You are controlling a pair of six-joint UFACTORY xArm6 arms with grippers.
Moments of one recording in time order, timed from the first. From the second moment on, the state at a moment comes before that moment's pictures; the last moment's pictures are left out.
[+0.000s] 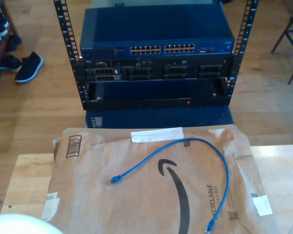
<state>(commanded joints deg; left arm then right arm) 96.9 -29.5 -5.9 8.0 60.6 -6.4 -81.6 -37.4 -0.4 -7.0 48.7 5.8</state>
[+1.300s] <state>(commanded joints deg) 73.0 -35.3 -25.9 7.3 88.3 -30.8 -54.5 -44.7 -19.7 -6.3 66.2 38.3</state>
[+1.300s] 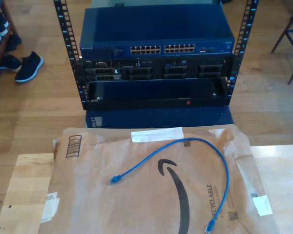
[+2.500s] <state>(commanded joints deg) 17.3 -24.4 -33.1 -8.8 84.1 -79.8 34.6 6.0 -55.0 0.8 46.8 102.4</state>
